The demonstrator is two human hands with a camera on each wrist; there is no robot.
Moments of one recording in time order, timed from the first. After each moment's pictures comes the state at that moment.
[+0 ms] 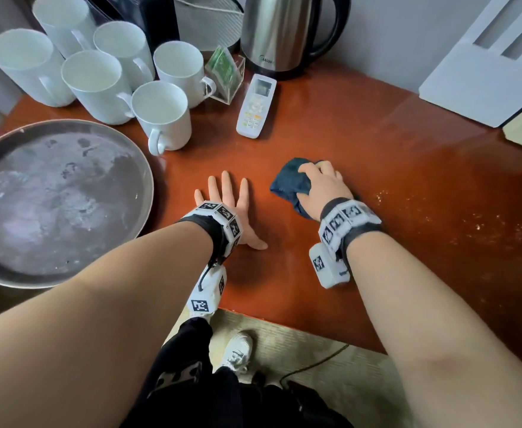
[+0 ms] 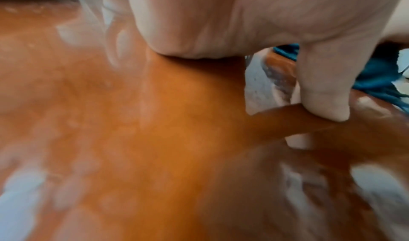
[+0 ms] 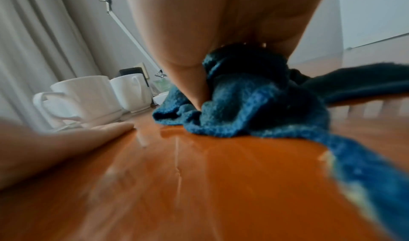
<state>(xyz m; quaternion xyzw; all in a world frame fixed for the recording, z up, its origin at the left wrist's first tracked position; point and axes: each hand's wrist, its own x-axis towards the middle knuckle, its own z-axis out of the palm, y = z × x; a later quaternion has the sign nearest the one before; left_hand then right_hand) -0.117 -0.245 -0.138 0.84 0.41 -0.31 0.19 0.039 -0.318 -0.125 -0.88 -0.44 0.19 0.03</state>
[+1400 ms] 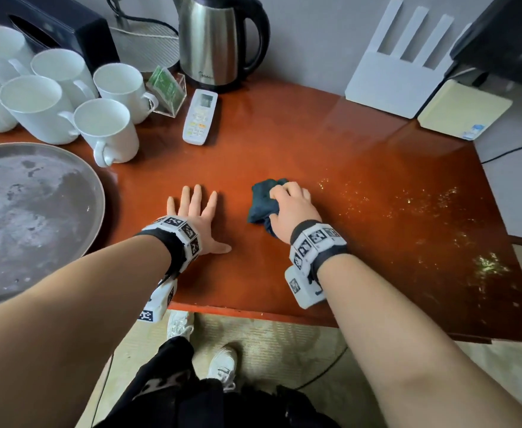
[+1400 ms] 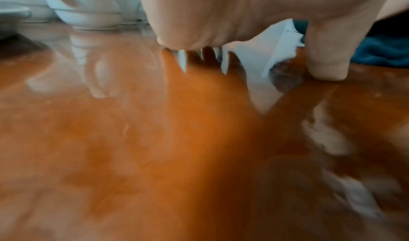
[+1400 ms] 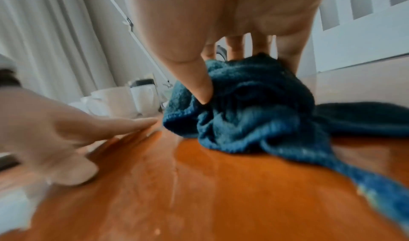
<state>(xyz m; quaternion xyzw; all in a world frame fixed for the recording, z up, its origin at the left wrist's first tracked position) -0.122 -0.275 -0.137 0.89 0.34 -0.26 0.14 0.017 -0.396 -0.106 -0.89 -0.42 0.18 0.06</state>
